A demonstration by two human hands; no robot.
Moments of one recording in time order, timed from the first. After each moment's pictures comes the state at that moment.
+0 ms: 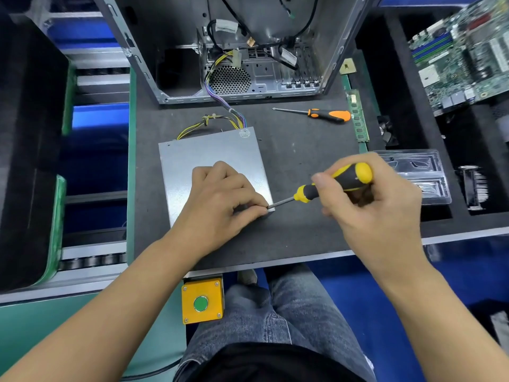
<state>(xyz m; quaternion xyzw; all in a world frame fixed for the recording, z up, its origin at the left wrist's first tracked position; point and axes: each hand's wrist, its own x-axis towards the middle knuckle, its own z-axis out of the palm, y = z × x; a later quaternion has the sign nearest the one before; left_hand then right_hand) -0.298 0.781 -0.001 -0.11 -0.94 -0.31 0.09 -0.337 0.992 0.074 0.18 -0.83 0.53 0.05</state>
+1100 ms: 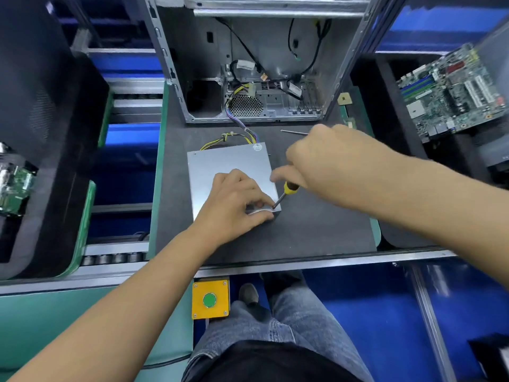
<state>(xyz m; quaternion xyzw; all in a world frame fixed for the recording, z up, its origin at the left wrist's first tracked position) -0.294 0.783 -0.003 -0.10 -0.94 -0.32 0.11 -0.368 0.935 0.164 0.40 -0.89 -0.14 -0.14</state>
